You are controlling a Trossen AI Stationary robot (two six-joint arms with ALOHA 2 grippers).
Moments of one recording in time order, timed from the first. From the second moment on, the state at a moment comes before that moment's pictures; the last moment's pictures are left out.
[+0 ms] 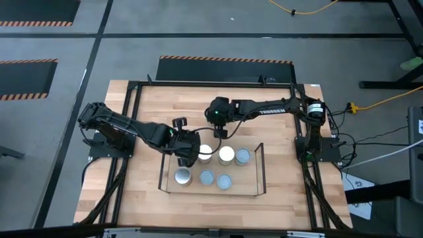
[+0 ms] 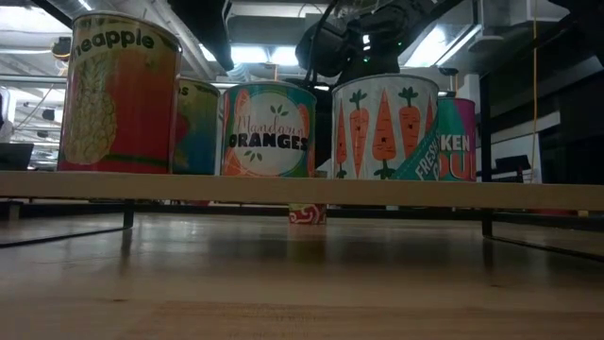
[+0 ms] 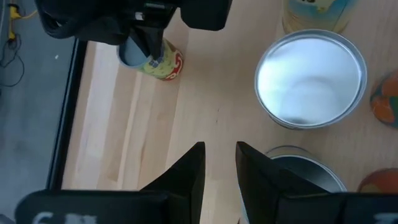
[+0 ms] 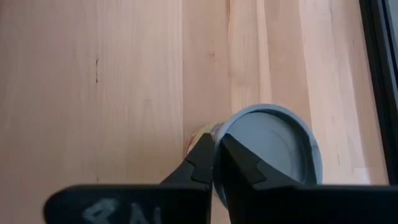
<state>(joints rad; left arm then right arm) -0.28 1.60 1.47 -1.10 -0.52 -0.34 -0.20 1.94 1.37 -0.41 0.12 -0.27</state>
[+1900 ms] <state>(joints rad) -0.35 0.24 0.40 -0.20 -0.44 0.17 0.45 1.79 2.18 -1.37 0.22 0.40</state>
